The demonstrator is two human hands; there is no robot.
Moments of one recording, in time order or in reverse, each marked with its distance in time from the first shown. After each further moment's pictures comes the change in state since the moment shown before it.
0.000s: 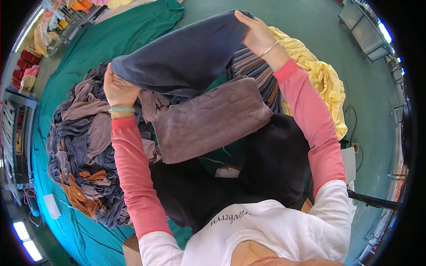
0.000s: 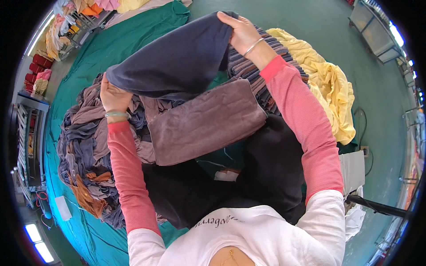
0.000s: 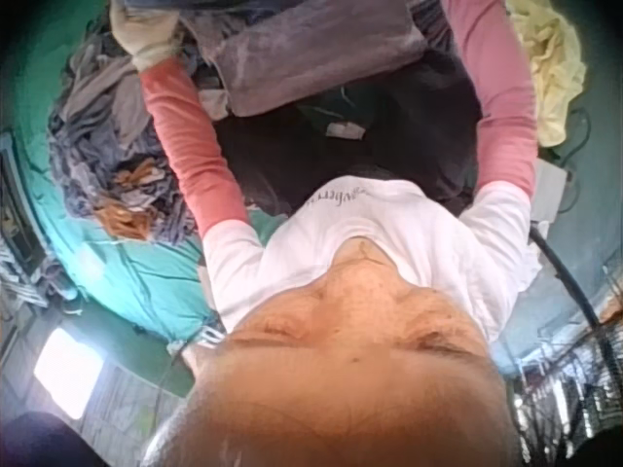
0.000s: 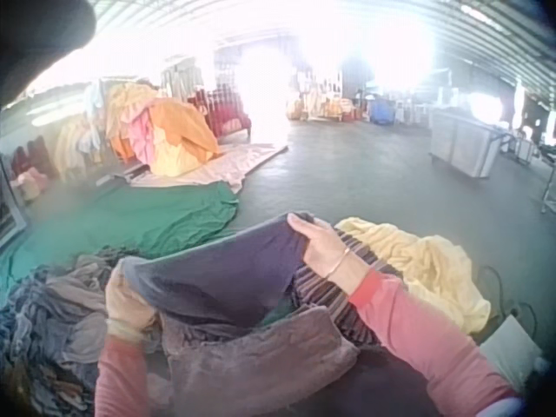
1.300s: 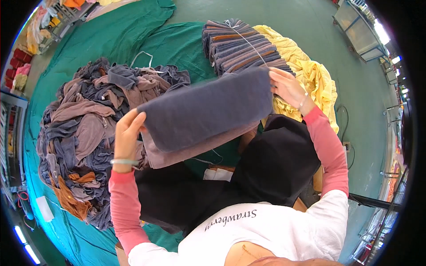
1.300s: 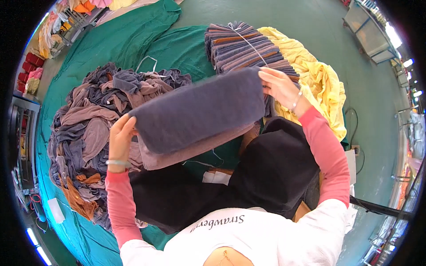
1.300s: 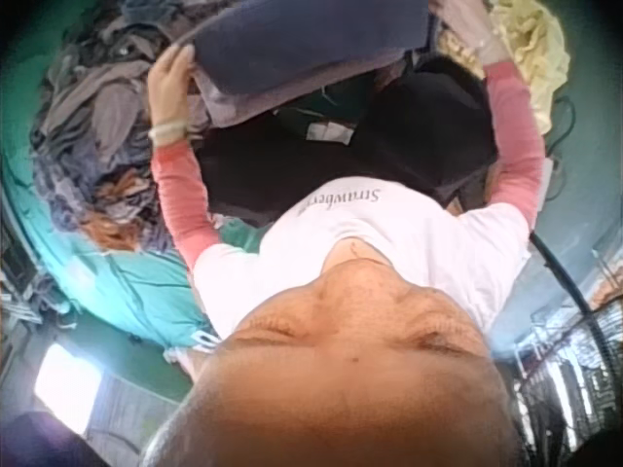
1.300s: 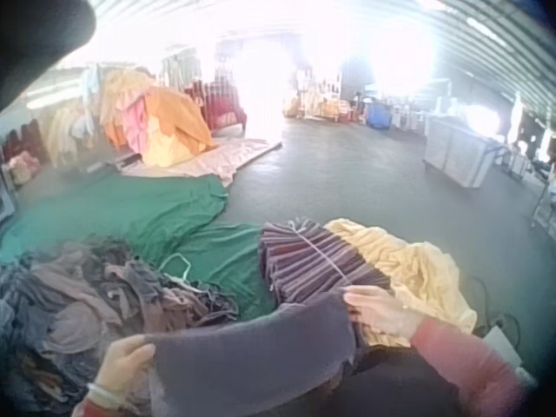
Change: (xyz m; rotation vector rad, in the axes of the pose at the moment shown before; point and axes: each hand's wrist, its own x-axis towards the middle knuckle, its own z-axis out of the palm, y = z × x) left_hand -0.083 -0.072 0.064 1.068 0.500 -0.243; right_hand -0.155 -0.019 -0.081 -0.292 0.179 0.366
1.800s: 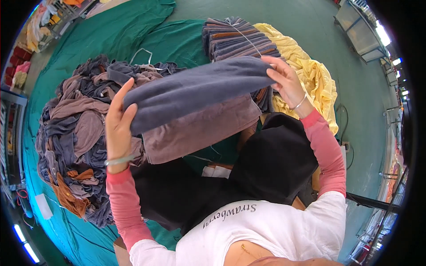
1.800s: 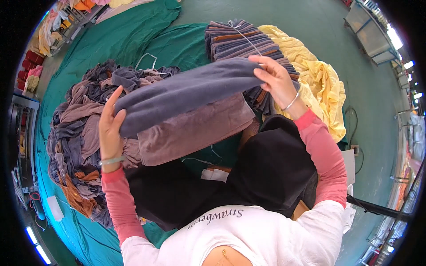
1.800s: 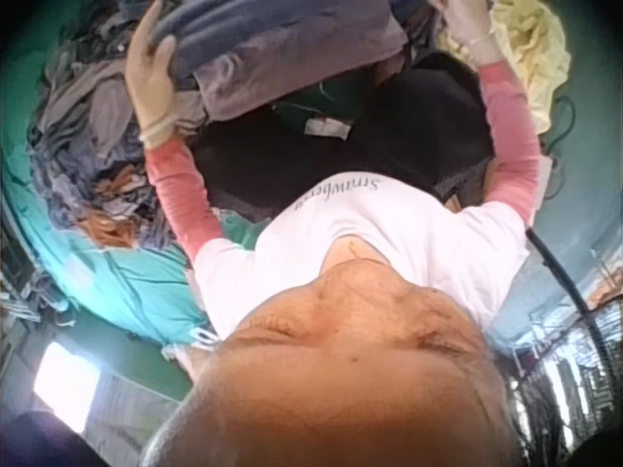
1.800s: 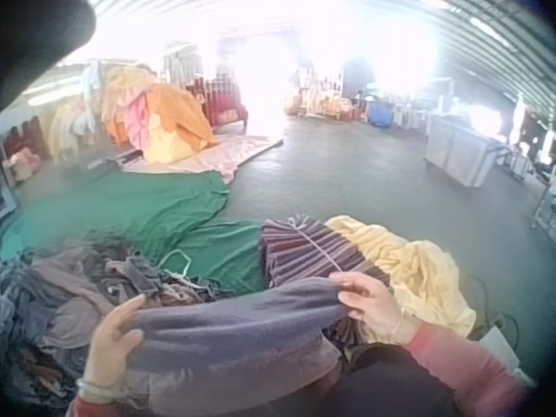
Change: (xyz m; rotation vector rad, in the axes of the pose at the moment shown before) left_hand -0.004 0.035 0.016 -0.043 0.049 0.272; right_hand -0.008 -0.015 0.032 -0.208 0.119 -0.185
